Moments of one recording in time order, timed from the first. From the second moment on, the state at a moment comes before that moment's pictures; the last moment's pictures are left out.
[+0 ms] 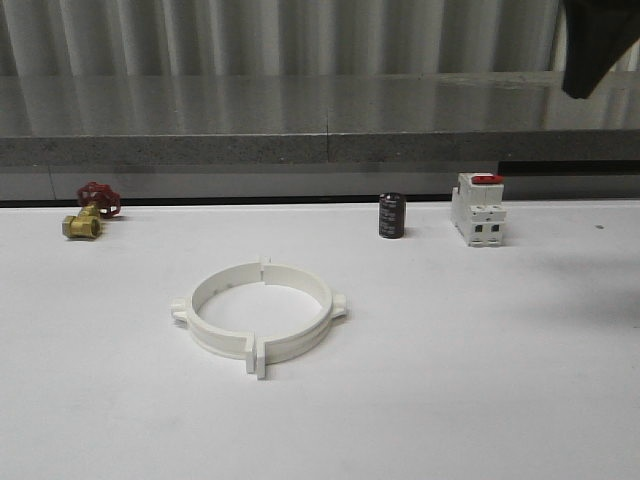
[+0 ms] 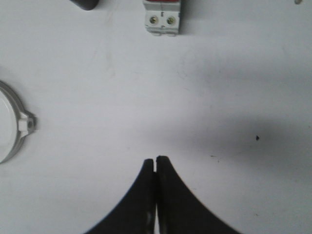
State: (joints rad) left arm -0.14 0.50 -0.55 -0.09 0.50 0.06; right arm 0.17 1.71 -1.62 0.06 1.20 0.14
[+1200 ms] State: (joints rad) left arm -0.14 0.50 -0.55 -0.09 0.50 0.06; right arm 0.10 0.62 -0.54 -0.02 0.46 0.13
